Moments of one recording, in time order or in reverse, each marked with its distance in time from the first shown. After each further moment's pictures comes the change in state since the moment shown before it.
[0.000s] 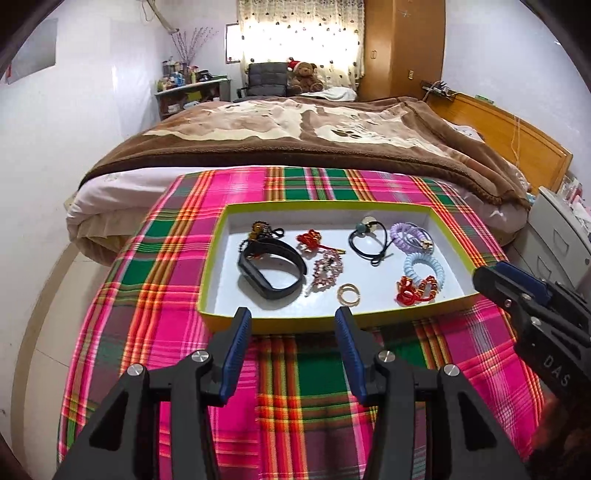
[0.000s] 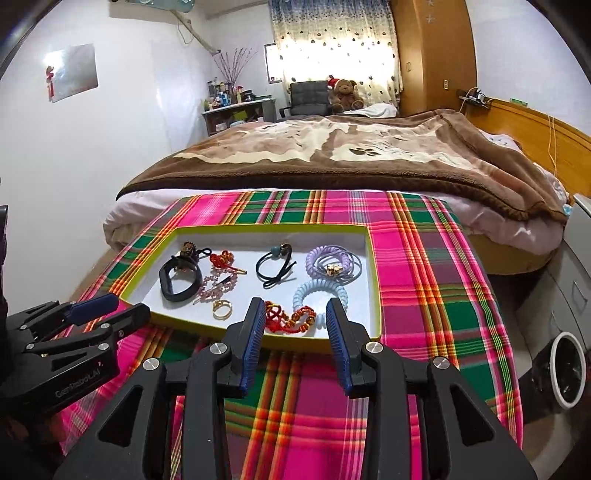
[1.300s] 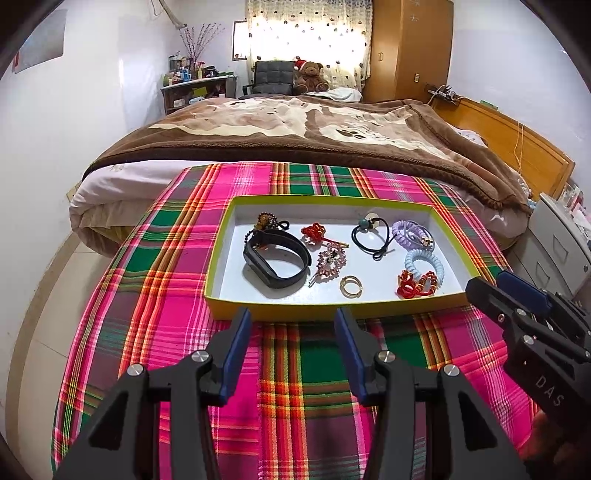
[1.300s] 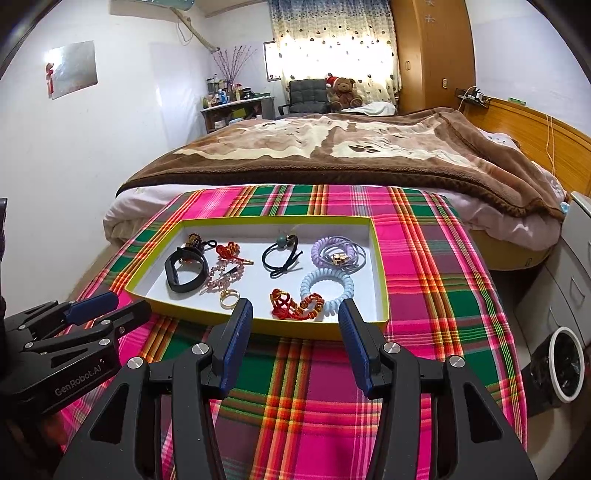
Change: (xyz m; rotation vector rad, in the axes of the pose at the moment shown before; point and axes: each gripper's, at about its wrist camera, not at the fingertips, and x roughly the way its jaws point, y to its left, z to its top) left arm -0.005 0.004 -0.008 -0.027 0.002 -0.008; right arm -0.006 0.010 -0.011 -0.001 0.009 -0.004
